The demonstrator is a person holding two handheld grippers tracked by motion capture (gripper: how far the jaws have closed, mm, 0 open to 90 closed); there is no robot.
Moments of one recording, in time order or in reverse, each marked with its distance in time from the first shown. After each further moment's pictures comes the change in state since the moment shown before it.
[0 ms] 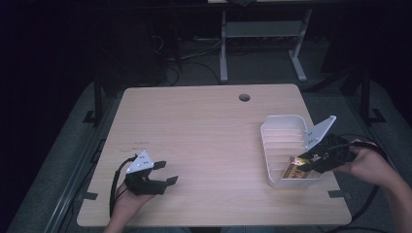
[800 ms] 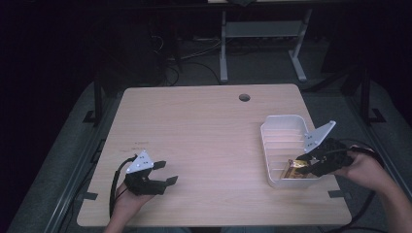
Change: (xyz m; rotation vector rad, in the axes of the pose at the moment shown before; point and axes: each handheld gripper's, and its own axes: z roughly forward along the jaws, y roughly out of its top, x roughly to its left) left arm 0.000 0.000 0.000 0.002 0.003 0.002; right arm -0.001 -0.010 0.014 -0.027 -0.027 0.036
